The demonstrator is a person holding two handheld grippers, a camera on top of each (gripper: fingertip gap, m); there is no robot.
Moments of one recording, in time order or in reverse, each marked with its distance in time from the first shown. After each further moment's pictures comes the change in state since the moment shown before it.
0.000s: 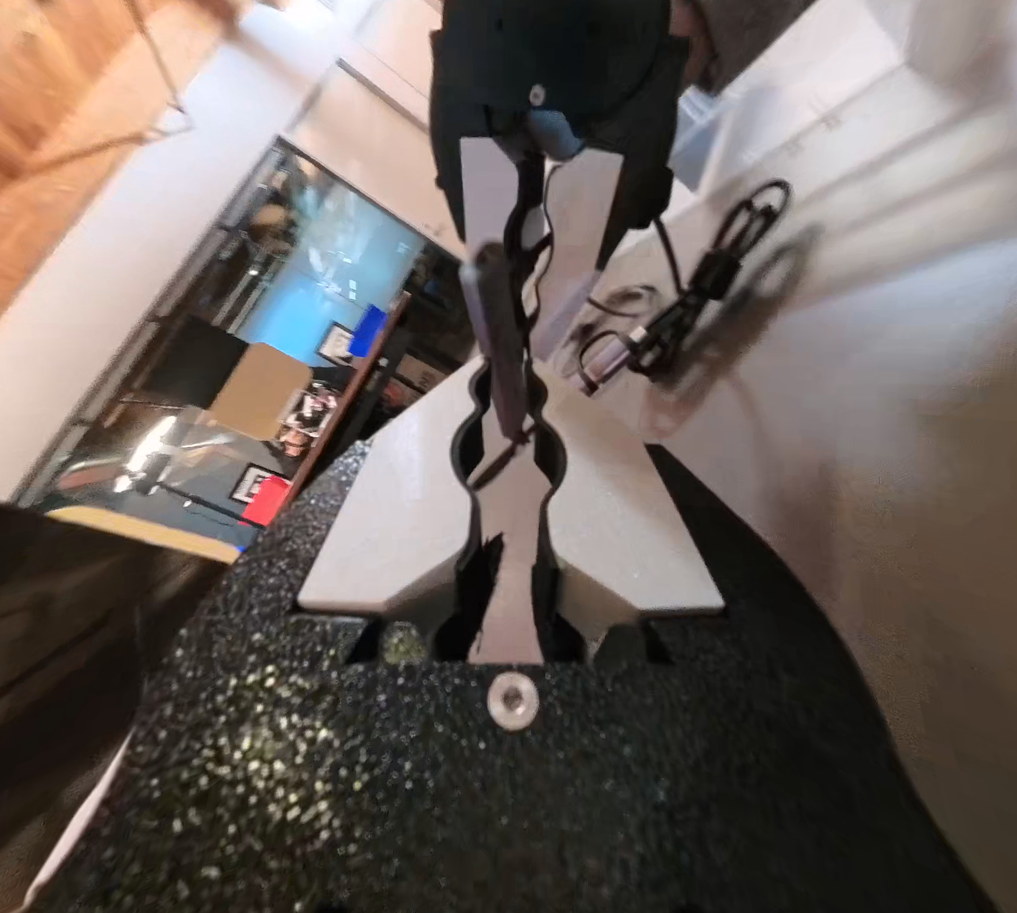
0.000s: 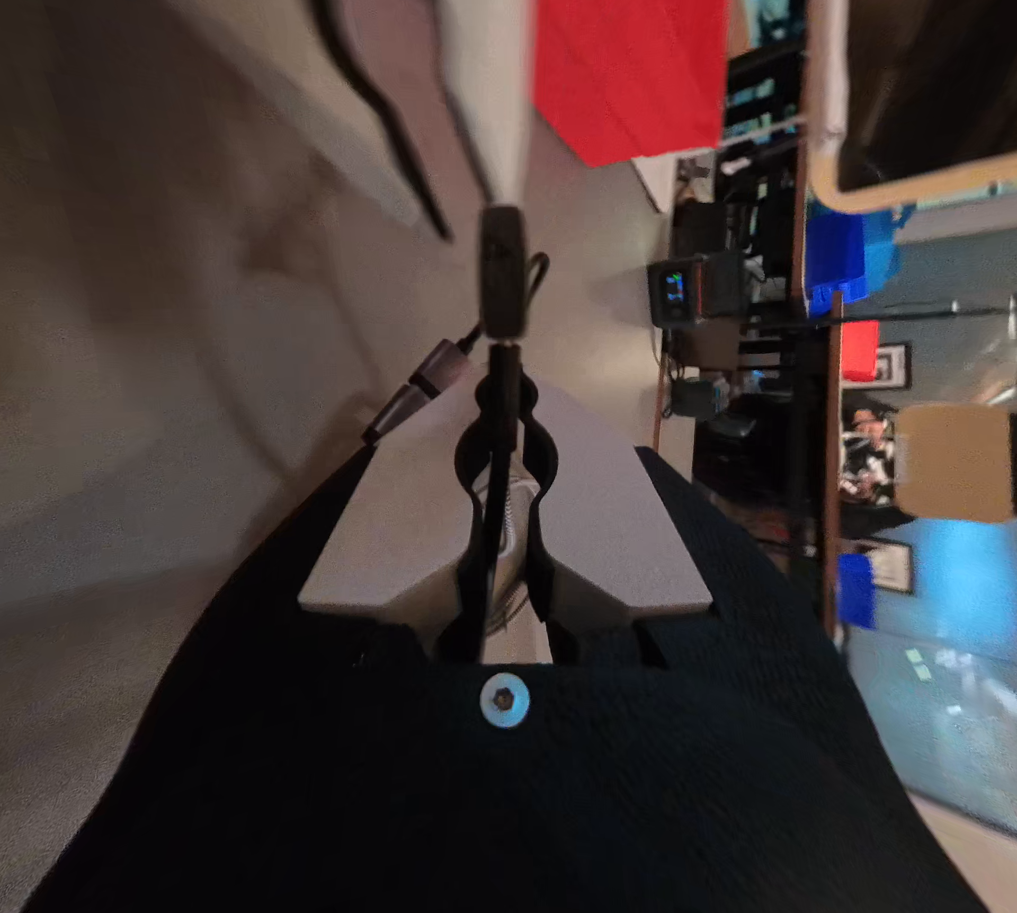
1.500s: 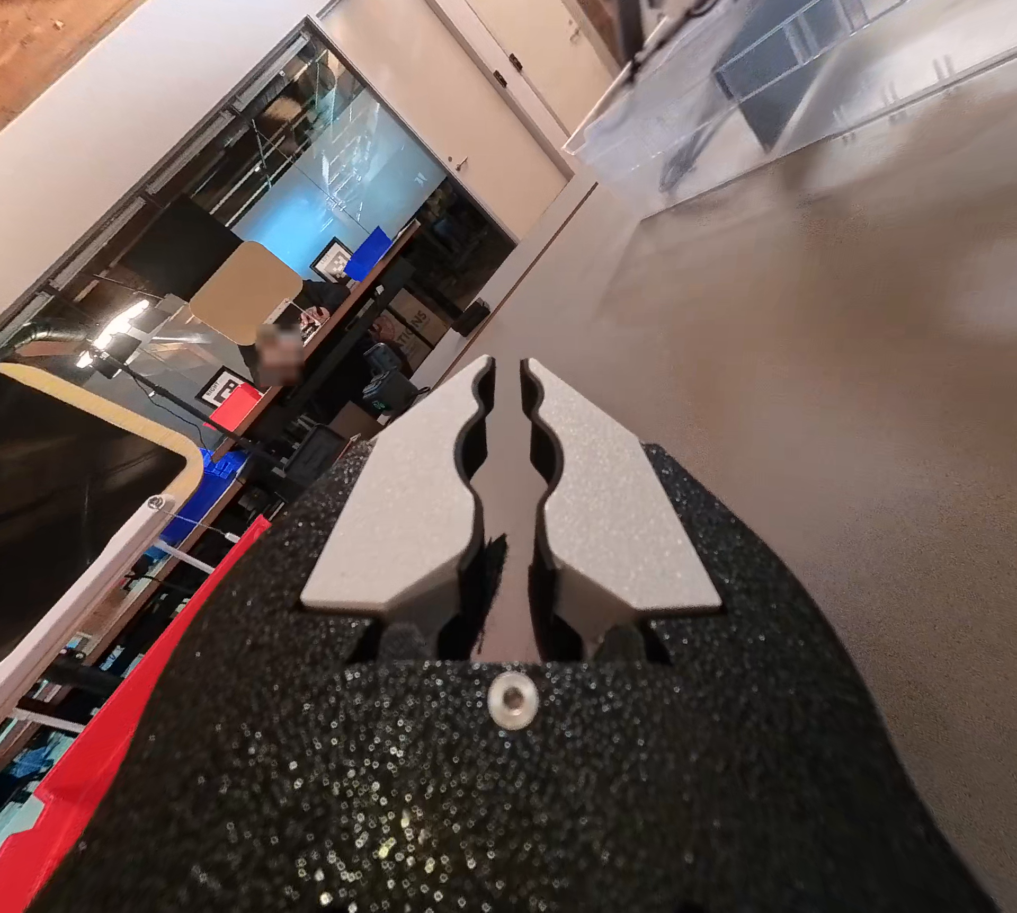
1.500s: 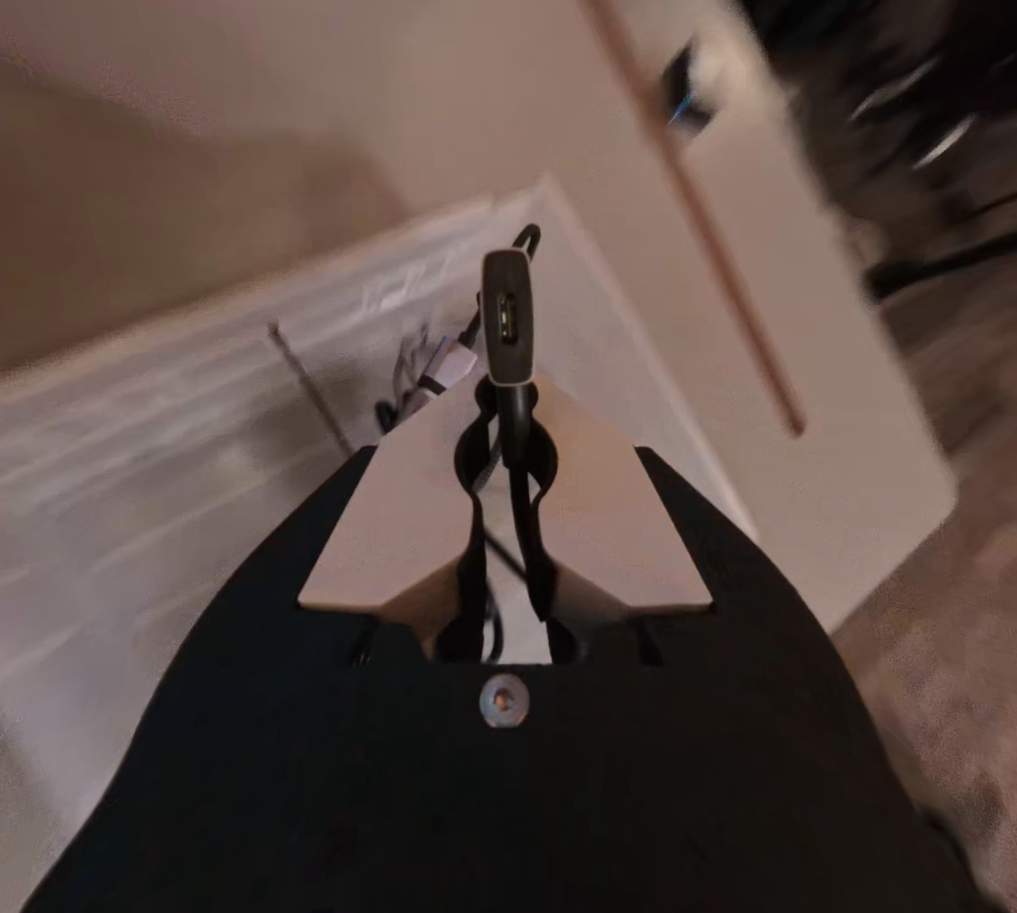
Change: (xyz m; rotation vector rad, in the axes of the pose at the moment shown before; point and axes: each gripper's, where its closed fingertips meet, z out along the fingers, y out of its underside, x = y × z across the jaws) left arm -0.001 0.039 0.000 -0.100 -0.078 -0.183; right arm 0.077 0.265 -0.125 -0.267 -0.164 0.709
